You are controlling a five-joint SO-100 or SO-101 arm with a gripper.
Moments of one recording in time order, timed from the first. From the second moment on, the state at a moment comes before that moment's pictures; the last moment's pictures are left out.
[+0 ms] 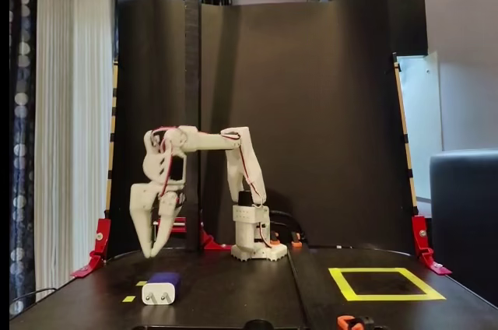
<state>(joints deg) 37.5 70.0 72.7 80.7 -125.5</state>
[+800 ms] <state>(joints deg) 37.7 67.2 72.7 77.9 -125.5</state>
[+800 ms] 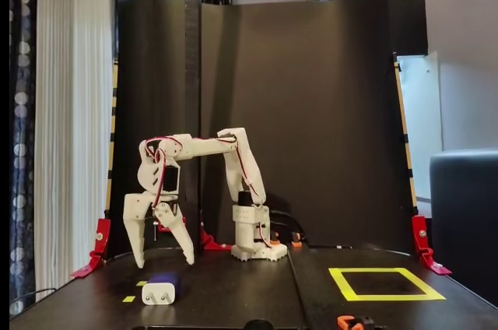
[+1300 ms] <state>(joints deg) 37.7 61.3 72.7 75.8 -126.0</state>
